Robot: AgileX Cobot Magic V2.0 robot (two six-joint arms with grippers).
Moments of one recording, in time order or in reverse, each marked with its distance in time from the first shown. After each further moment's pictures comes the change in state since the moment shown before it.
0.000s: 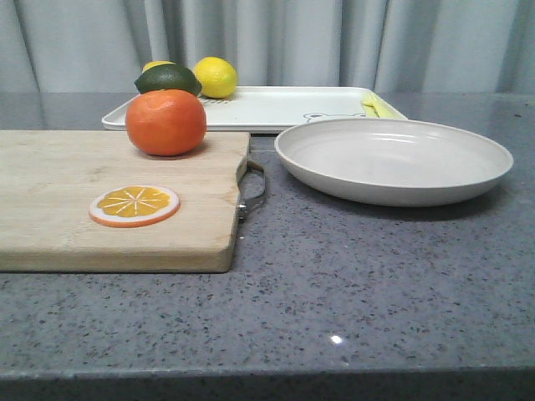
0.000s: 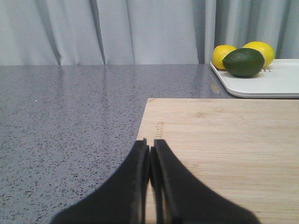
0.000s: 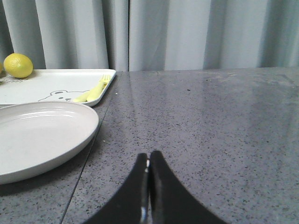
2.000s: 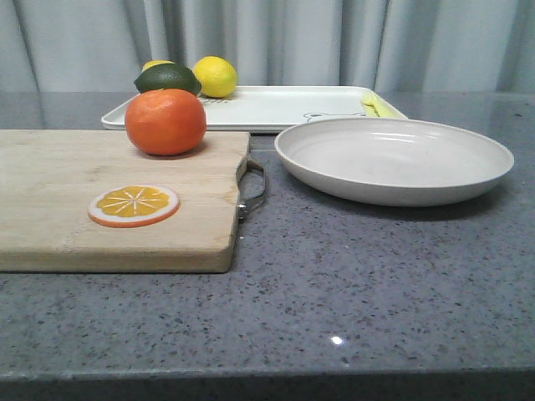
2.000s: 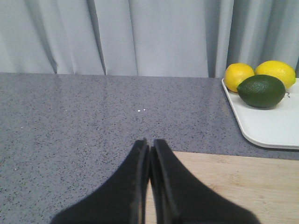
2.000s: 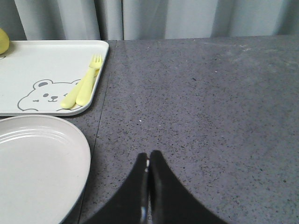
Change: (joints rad) left arm 0.000 0.730 -0.426 -0.024 -0.180 0.000; right arm 0.000 0.736 -0.513 0.000 0.065 0.000
